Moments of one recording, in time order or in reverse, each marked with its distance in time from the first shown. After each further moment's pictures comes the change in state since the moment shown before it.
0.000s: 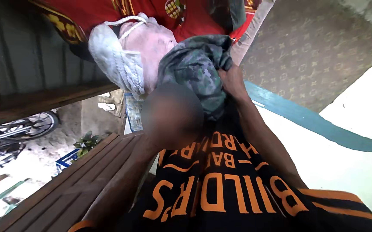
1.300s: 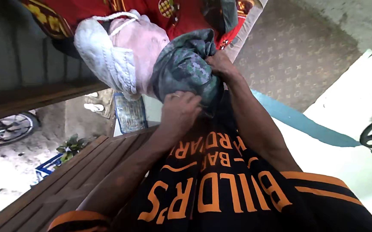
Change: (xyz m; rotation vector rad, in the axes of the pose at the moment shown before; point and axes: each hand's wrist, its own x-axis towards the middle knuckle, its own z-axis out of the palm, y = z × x) left_hand 0.027 0.010 0.050 0.373 -0.189 -0.090; right_hand 0.060 -0.022 0.003 -0.115 -0.208 0.039
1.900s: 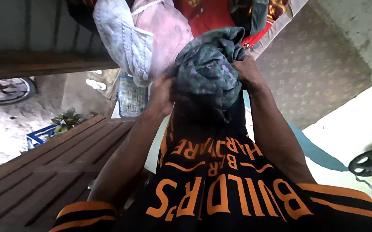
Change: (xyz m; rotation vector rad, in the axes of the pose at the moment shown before) left_hand 0.004 -0.066 -0.007 -1.532 0.347 -1.193; right_hand -0.003 0.017 0.001 0.167 0.041 -0.058
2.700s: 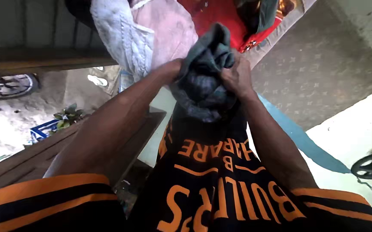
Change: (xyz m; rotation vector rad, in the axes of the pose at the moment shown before) left_hand 0.089 0.035 0.020 0.869 -0.521 -0.016; right_hand -0.024 -0.024 0.029 -0.290 0.096 -0.344
